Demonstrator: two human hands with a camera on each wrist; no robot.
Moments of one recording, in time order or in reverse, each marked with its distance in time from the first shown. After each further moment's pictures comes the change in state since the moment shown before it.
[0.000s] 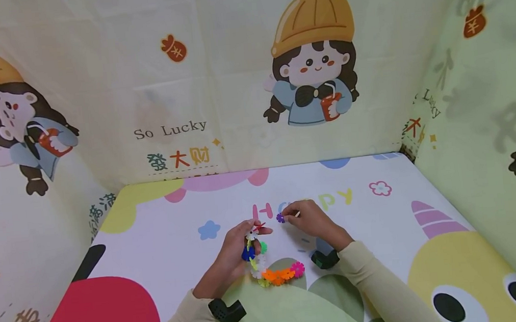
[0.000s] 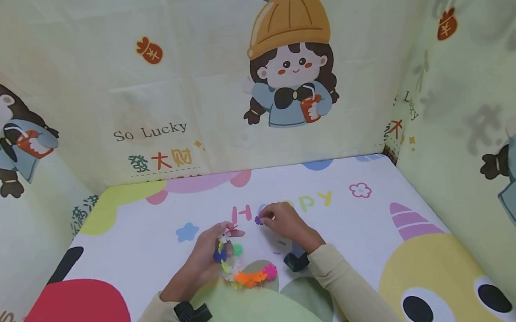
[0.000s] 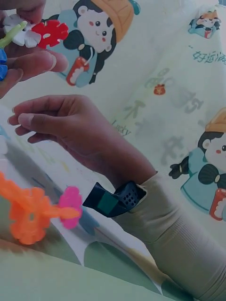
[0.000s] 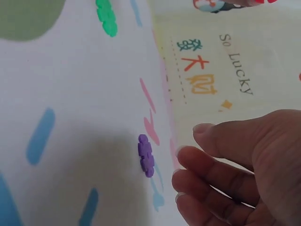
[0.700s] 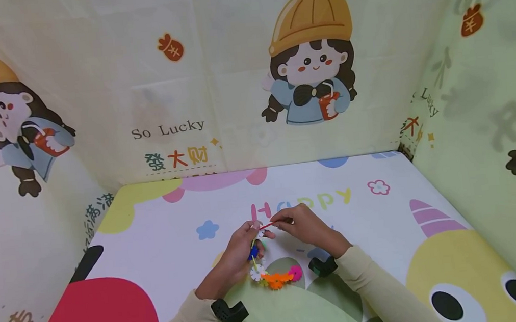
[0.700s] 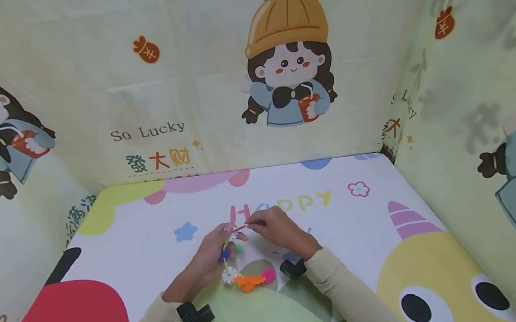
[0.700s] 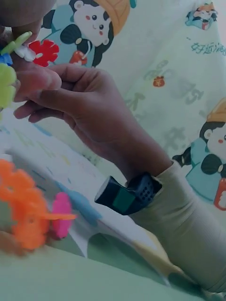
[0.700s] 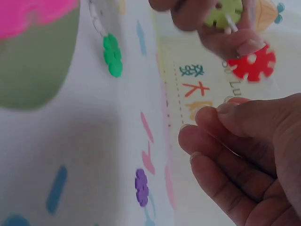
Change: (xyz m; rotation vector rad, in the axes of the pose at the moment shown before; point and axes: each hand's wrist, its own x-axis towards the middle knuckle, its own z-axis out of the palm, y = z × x) left_hand 0.001 -0.006 0.008 0.124 -0.020 -0.012; right_hand -0.012 -0.023 0.003 0.058 -0.008 -0.244
